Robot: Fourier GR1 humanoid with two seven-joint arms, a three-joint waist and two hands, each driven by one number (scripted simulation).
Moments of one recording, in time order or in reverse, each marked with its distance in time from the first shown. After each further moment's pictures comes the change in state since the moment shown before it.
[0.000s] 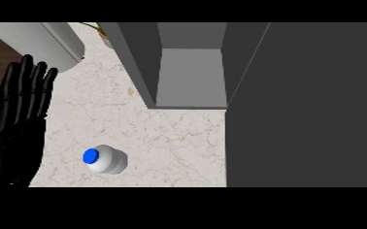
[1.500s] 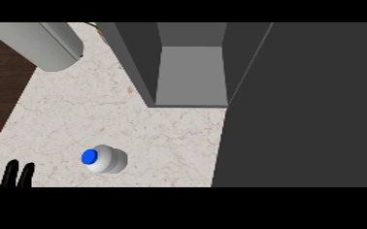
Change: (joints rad) left arm 0.681 -0.031 -0.432 -0.371 -0.097 0.422 0.050; right arm 0.208 0.031 0.317 -0.363 0.045 0.019 0.289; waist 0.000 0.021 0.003
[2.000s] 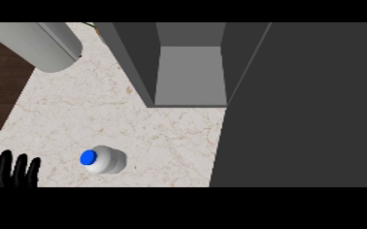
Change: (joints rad) left arm -0.039 0.026 0.035 0.086 -0.026 0.051 -0.005; right arm -0.019 0.003 0.072 -0.011 0.016 -0.050 0.044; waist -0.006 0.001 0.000
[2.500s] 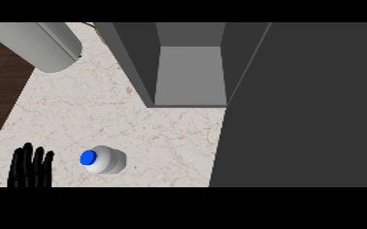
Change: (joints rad) left arm -0.049 -0.023 0.112 0.207 0.109 -0.017 -0.106; right arm -0.045 -0.020 0.043 -0.005 0.017 -0.049 0.042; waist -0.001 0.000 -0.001
